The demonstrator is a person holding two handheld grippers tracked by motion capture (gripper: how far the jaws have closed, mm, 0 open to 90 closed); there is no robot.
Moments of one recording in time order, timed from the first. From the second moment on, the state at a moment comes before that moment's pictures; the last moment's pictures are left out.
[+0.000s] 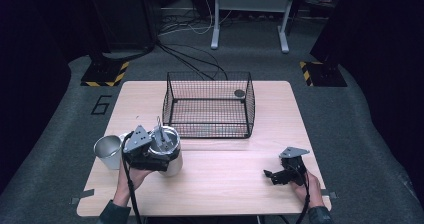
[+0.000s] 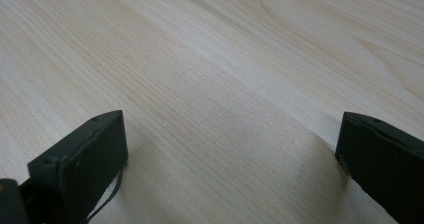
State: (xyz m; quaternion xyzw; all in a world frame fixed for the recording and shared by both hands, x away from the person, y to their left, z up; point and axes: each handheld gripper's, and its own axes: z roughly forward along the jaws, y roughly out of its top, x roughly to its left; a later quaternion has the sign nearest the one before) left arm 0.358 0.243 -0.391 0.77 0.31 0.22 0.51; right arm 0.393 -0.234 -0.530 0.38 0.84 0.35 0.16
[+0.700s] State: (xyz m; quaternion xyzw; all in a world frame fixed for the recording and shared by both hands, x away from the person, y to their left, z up) left arm 0.381 0.211 -0.373 0.78 0.29 0.20 0.52; right arm 0.393 -0.234 -0.530 0.38 0.84 0.35 0.16
